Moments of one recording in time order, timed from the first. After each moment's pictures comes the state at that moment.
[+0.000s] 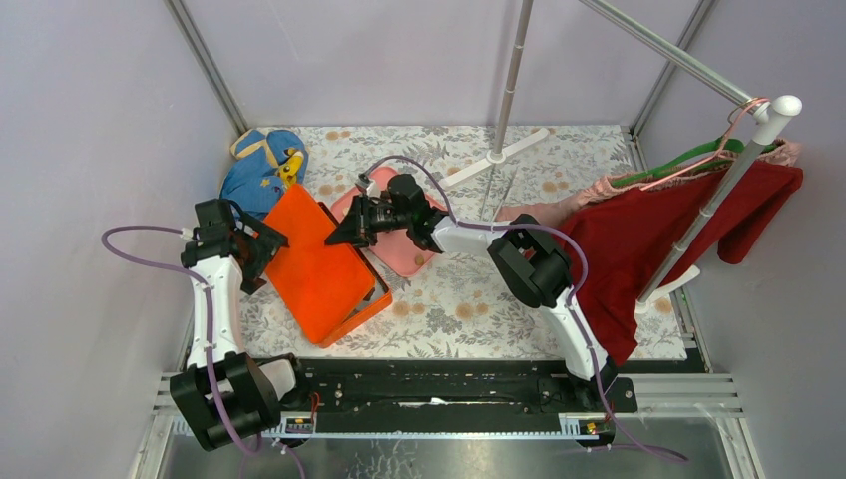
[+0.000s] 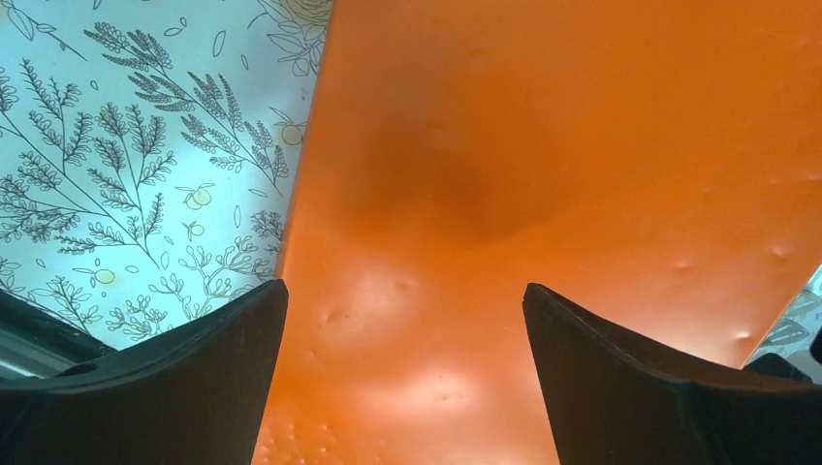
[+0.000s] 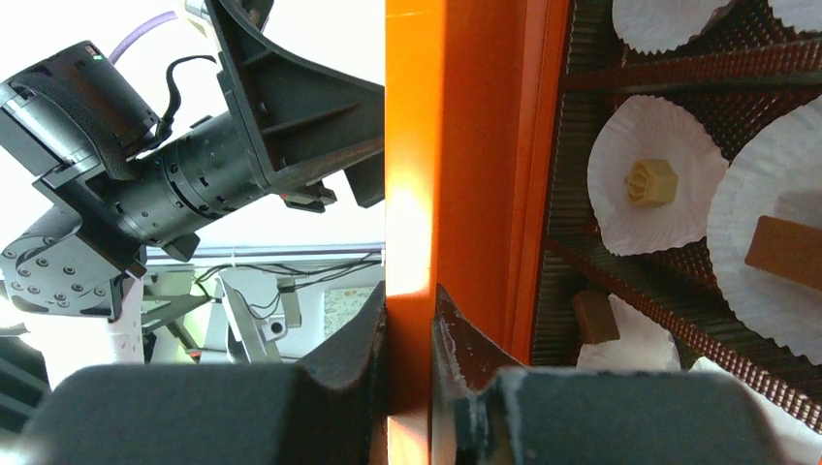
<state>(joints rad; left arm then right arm) 0.38 1.11 0.92 -0.84 0.10 -0.70 0.84 2.28 1.61 0.51 -0.80 1.31</state>
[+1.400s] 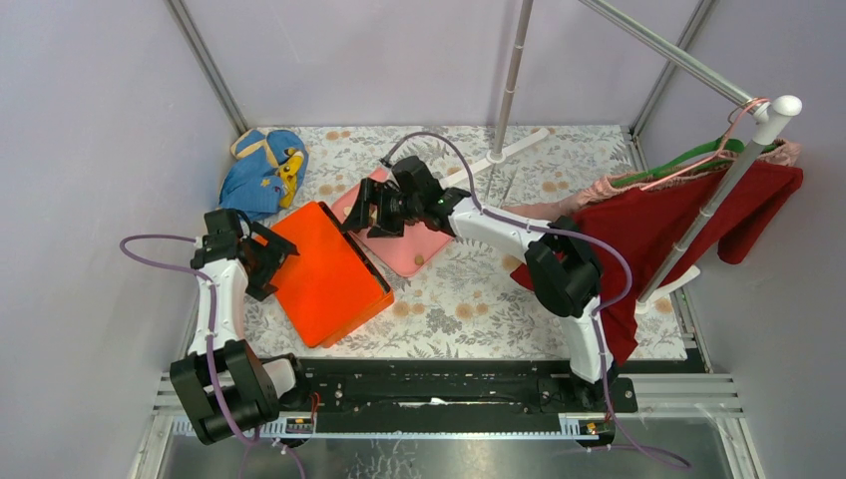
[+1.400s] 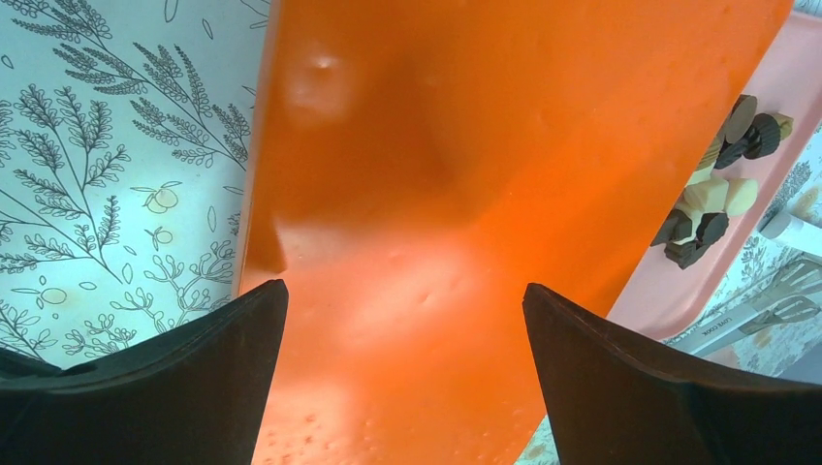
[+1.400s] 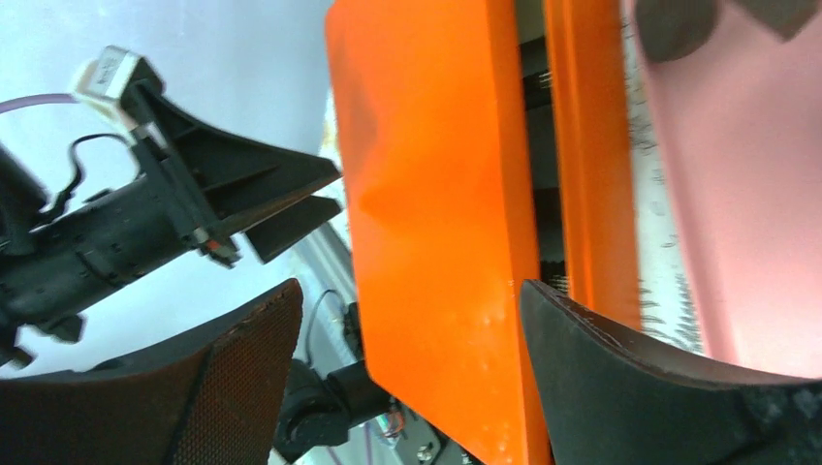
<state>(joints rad) 0.38 1.14 0.81 -0.75 0.17 -0.70 0.81 2.08 1.63 -0.08 -0.46 0.92</state>
